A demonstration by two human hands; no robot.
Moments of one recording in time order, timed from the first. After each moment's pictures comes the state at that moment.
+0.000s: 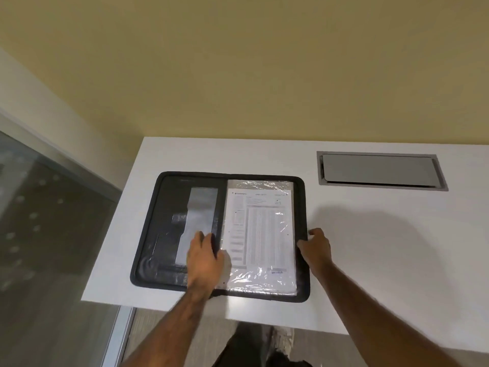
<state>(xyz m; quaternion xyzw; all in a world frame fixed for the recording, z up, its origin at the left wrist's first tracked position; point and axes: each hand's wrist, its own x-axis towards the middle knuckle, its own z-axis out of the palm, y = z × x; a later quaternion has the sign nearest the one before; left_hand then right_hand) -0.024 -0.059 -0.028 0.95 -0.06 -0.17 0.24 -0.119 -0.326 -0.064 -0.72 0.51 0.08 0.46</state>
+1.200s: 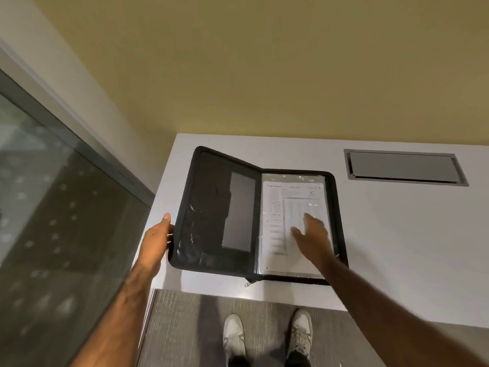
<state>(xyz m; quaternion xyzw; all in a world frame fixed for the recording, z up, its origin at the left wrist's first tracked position) 0.077 0.147 0.030 0.81 0.16 -0.24 0.51 -0.089 -0.199 -0.004 -0.83 0.38 0.07 0.41</state>
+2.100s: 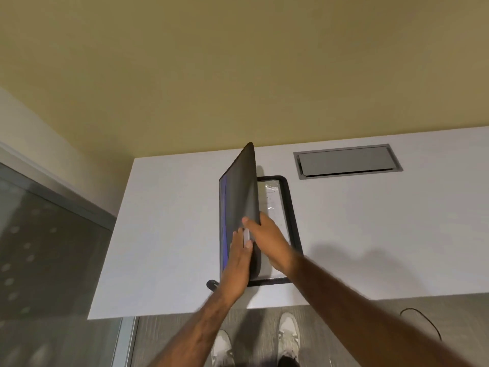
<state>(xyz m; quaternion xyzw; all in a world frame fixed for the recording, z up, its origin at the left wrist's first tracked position) -0.102 -0.078 0.062 0.79 -0.16 -0.36 0.47 -0.107 -0.203 0.088 -0.63 0.34 0.04 0.70</state>
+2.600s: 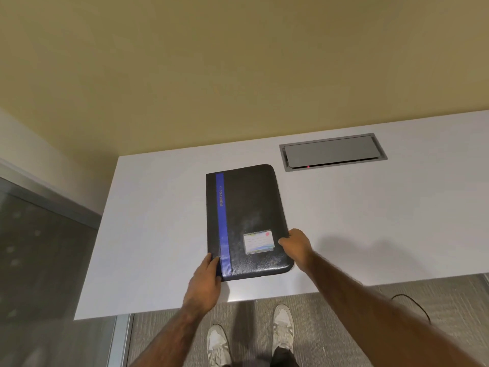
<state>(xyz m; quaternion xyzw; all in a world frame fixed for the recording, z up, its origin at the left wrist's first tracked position) -0.096 -0.018 -0.033 0.92 -0.23 -0.28 0.16 -0.182 -0.283 -0.014 -0.69 0.51 0.10 0.50</state>
